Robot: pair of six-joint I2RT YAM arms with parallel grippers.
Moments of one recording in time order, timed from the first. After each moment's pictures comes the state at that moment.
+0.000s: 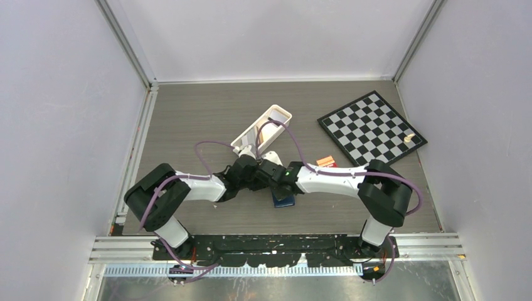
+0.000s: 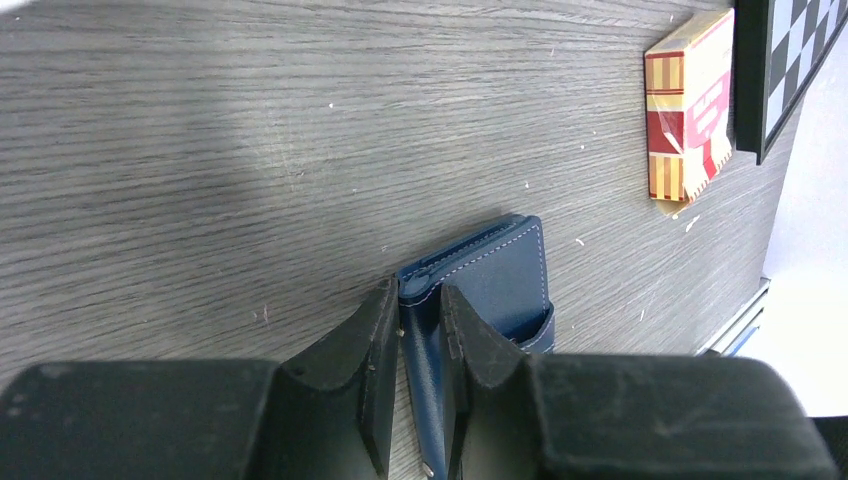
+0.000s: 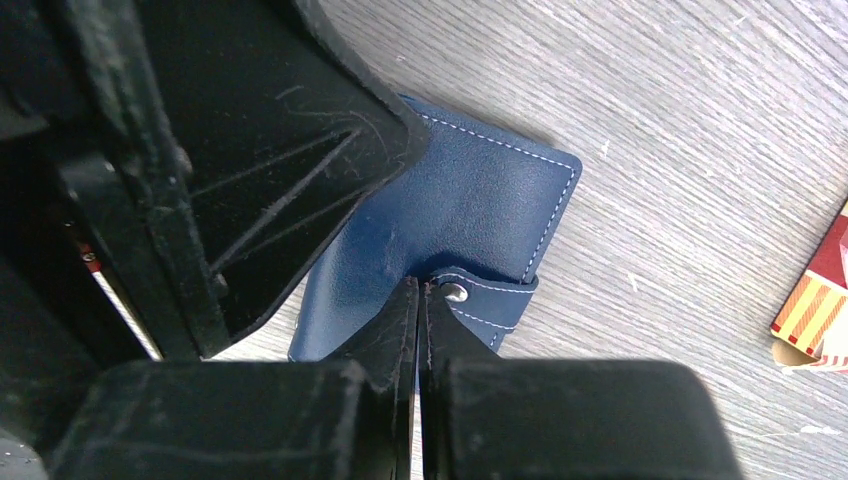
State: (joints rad) left arm -0.81 1.60 0.57 0.36 0.01 -0.98; right arm 1.07 1.70 1.05 -0.57 0.32 0.48
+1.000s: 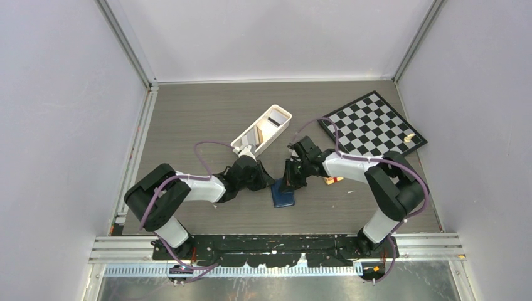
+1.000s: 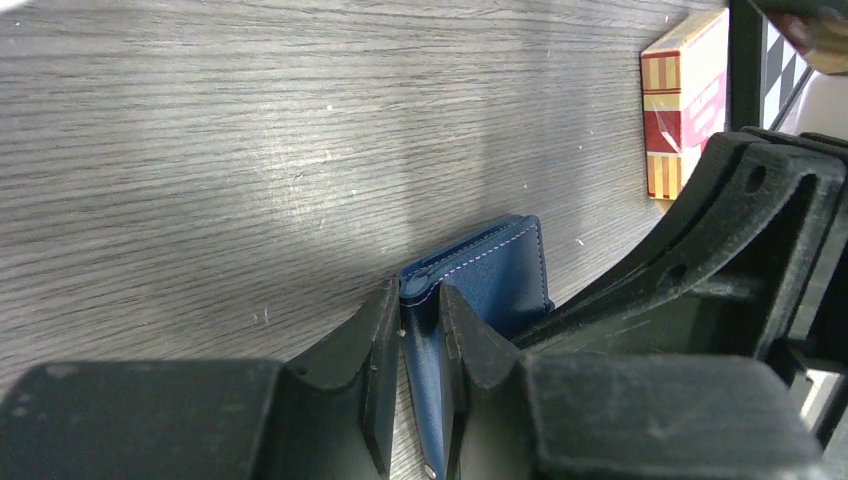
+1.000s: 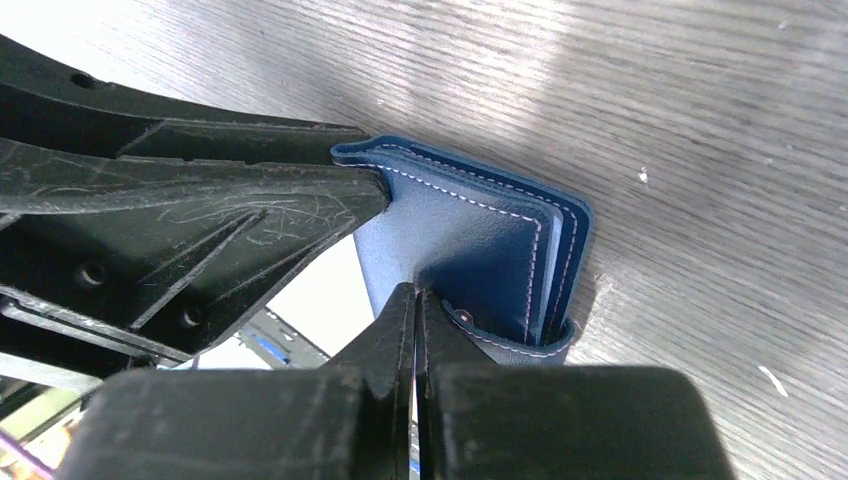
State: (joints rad) left arm -0.81 1.60 0.56 0.39 0.00 -0.97; right arm 0.66 1.68 0.84 -0.26 -0.39 0.69
